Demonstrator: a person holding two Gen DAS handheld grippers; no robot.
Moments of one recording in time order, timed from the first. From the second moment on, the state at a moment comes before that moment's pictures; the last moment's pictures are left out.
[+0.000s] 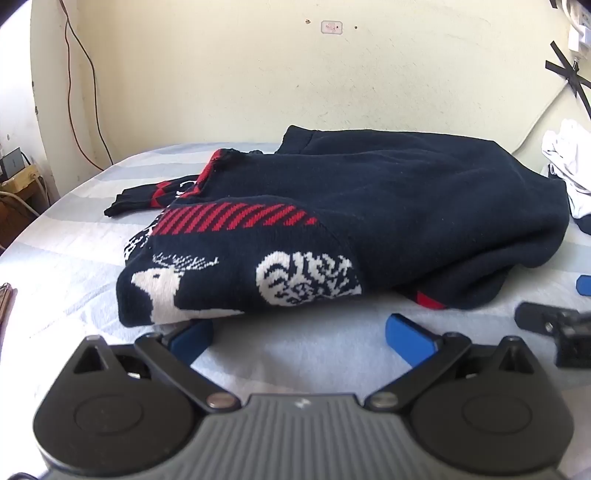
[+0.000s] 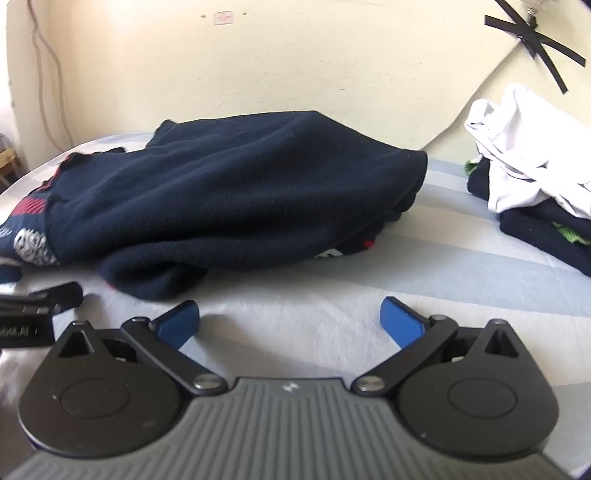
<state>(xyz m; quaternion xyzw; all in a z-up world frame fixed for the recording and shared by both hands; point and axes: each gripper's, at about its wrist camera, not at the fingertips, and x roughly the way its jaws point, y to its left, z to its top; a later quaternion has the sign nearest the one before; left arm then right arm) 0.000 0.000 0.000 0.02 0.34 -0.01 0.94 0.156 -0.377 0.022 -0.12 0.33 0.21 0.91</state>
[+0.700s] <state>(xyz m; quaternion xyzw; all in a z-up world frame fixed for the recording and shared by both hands) 0.021 0.108 0.031 -0.18 0.34 0.00 0.92 0.215 -0.388 0.072 0.01 0.30 0.20 0.93</state>
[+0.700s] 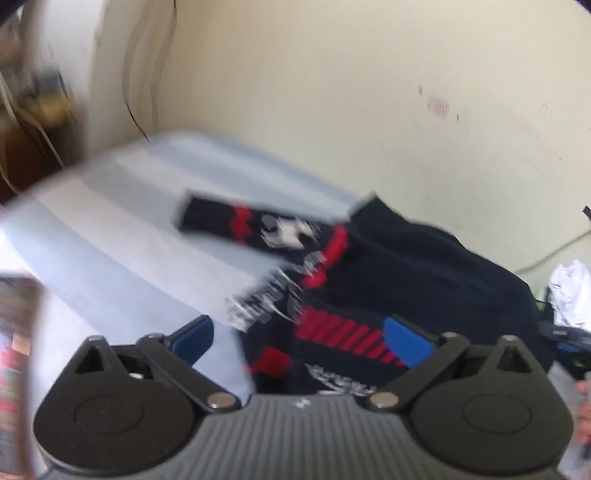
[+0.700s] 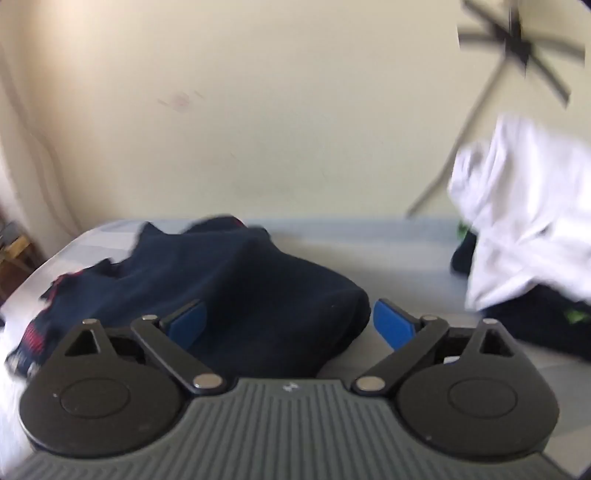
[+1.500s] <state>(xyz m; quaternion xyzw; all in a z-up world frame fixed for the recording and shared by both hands) -0.045 0.104 0.056 -0.13 0.28 -0.02 0.95 0.192 -0.286 0.155 -0.07 0.29 0.32 0.90</state>
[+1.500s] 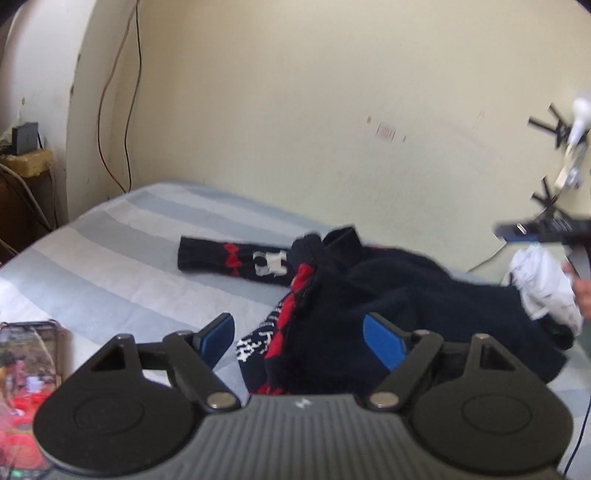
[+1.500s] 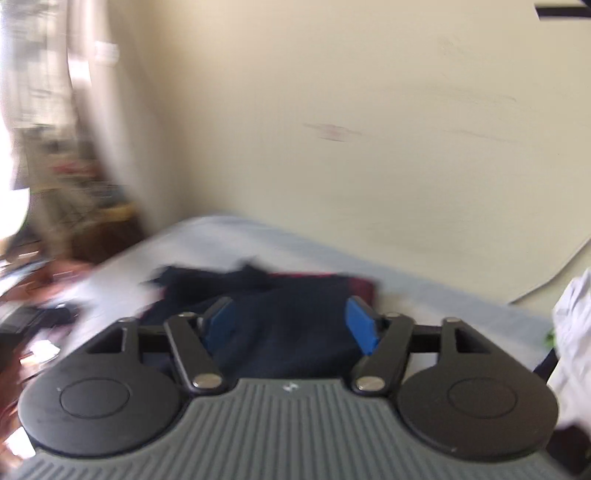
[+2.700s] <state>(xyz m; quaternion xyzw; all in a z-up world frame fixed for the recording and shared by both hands) -0.086 0.105 0.347 -0.09 -0.09 -0.01 0.99 0.011 -0.324 0.389 0.00 -0.07 0.20 0.98</state>
